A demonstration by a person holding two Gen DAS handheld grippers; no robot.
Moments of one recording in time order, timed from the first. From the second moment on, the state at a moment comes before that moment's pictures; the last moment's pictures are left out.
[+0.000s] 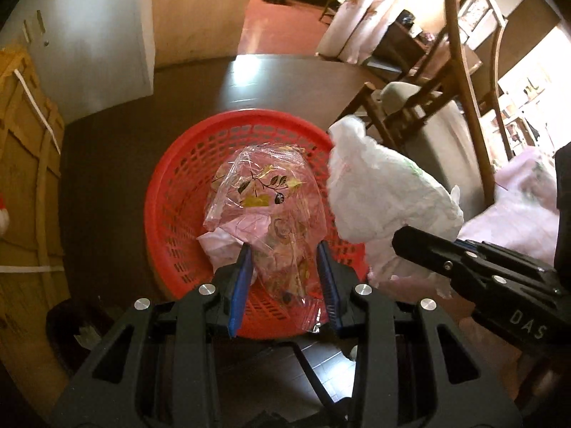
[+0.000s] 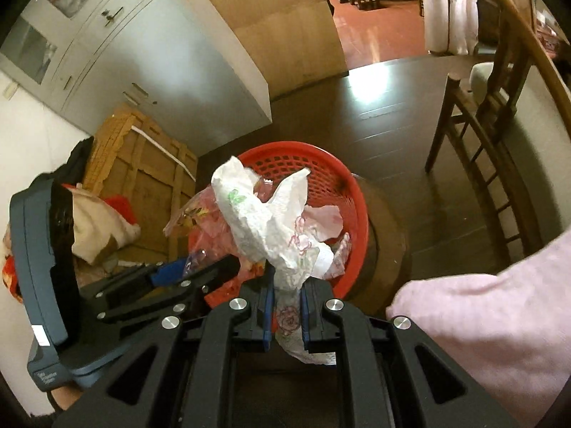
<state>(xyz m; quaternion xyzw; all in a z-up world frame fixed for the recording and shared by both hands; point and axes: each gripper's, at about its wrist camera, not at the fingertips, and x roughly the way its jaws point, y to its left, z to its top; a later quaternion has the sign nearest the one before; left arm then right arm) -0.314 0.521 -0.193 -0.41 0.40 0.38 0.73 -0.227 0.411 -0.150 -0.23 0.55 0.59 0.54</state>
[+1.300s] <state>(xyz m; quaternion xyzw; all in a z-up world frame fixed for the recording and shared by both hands) -0.303 0.477 -0.126 -0.34 0.39 0.41 0.75 -0.196 0.291 -0.039 -0.19 0.42 0.60 0.65</state>
